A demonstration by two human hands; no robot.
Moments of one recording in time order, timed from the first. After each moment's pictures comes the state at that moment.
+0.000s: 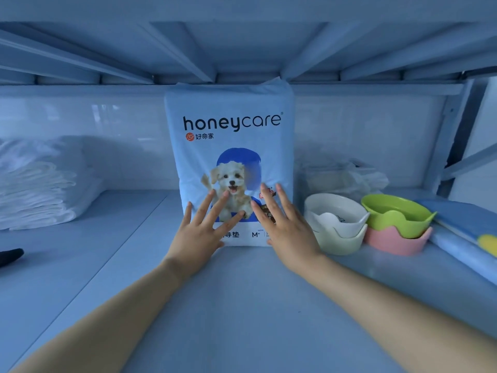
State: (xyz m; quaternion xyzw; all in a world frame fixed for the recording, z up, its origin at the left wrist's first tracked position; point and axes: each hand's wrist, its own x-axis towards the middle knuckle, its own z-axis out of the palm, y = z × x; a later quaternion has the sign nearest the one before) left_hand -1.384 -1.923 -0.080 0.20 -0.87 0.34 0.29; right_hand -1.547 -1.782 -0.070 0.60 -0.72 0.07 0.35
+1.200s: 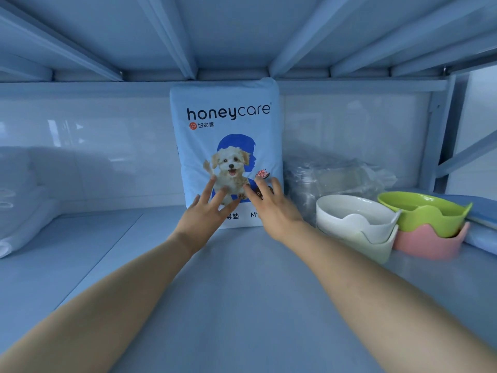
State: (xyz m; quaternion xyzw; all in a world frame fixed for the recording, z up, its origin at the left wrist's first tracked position) left_hand -1.463 -2.019 -0.075 0.20 -0.88 0.36 0.25; right_hand -1.602 -1.897 -0.066 0.52 -0.79 0.04 0.32
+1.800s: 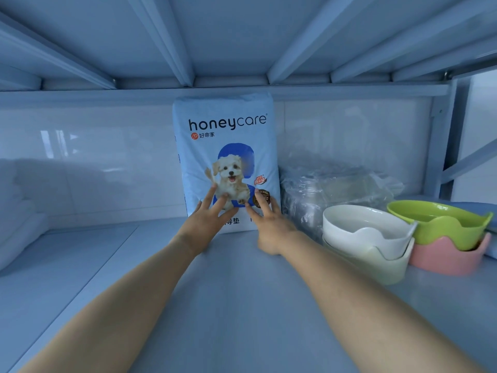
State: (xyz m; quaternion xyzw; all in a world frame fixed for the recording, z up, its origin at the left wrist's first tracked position) left_hand -1.499 -2.073 -0.080 0.19 -0.89 0.39 0.15; right_hand -1.626 -1.929 -0.080 0.52 -0.84 0.09 0.13
